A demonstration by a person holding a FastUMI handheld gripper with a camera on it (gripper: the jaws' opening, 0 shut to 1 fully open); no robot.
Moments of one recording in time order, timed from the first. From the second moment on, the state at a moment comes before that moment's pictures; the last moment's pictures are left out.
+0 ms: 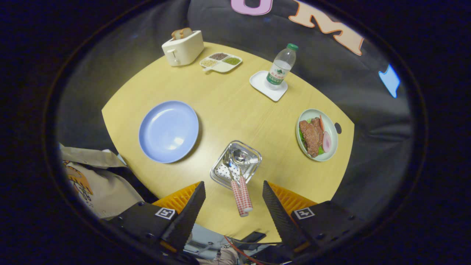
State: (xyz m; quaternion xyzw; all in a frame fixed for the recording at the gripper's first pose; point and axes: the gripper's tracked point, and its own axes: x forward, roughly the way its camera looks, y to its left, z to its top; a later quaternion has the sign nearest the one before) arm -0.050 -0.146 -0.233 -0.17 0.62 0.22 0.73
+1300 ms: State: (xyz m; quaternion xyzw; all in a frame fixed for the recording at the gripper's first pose) arm -0.029 -0.019 -0.130 0.04 0.25 0.03 0.97
